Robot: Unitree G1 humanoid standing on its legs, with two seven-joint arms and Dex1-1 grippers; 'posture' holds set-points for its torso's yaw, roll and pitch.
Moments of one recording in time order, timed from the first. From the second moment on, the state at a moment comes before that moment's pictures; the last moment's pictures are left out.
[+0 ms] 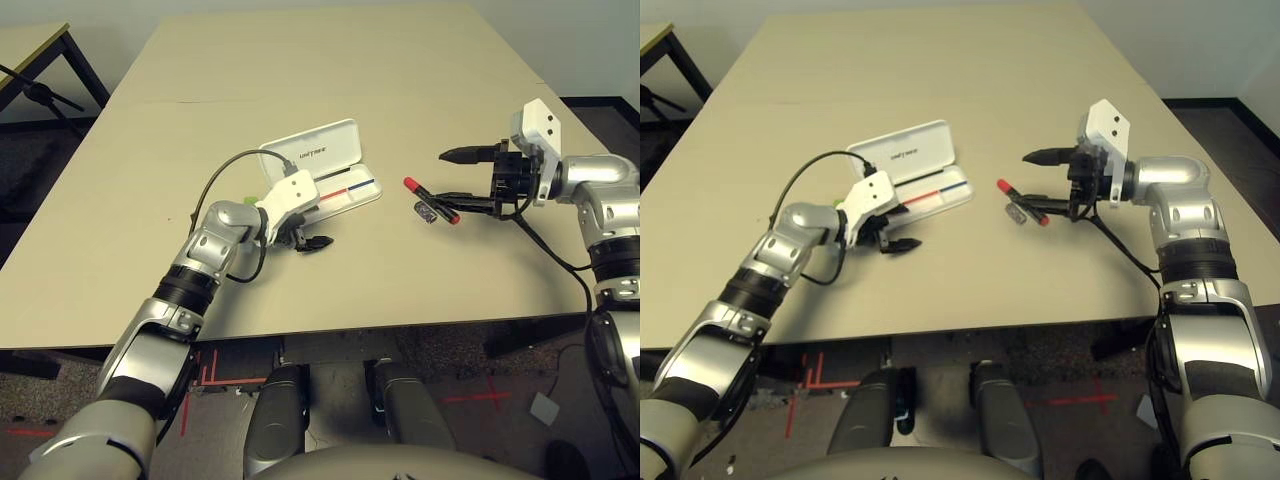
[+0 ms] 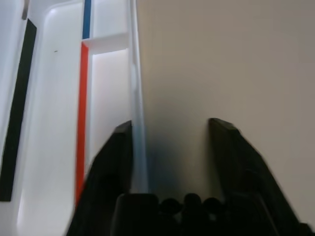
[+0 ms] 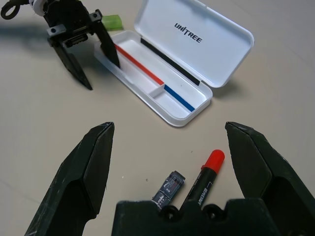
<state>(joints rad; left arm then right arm) -0.69 0.44 -0.34 0.42 0.01 0.28 -0.99 -0.77 -0.67 -0.01 0.60 0.22 0.03 1.38</state>
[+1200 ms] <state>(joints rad) -0.57 0.54 -0.35 0.04 0.00 0.35 -1.12 -0.79 -0.73 -0.01 0.71 0.22 -0.03 1.42</state>
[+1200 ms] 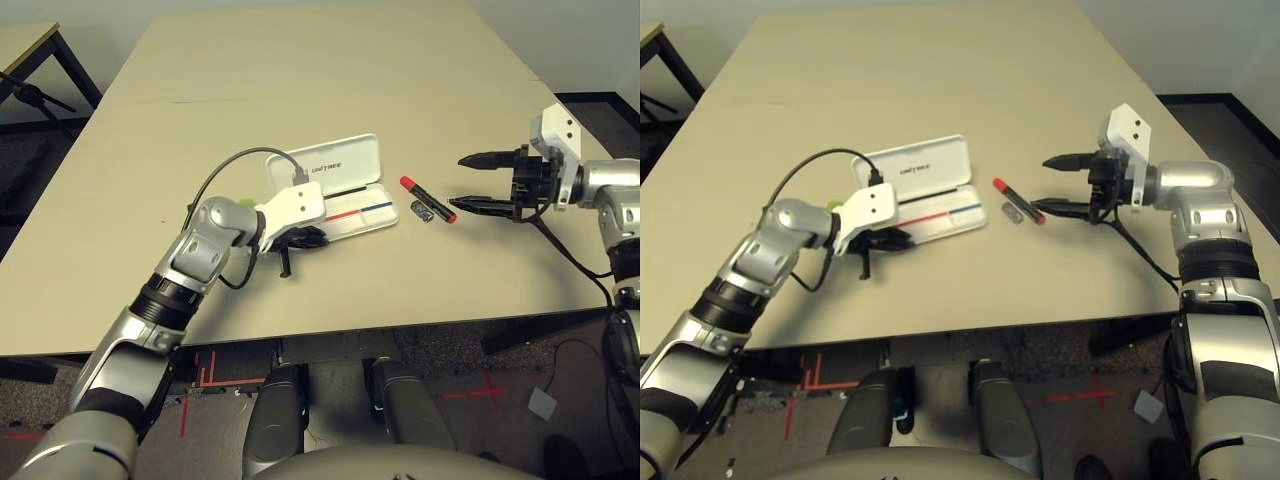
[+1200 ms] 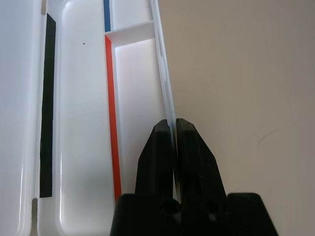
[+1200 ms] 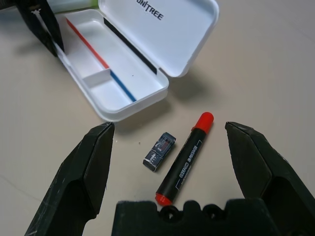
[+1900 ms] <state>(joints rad) -0.50 0.59 -0.37 0.01 -0.02 0.21 -1.21 -0.80 -0.74 -0.02 0.71 0.22 -0.03 1.42</state>
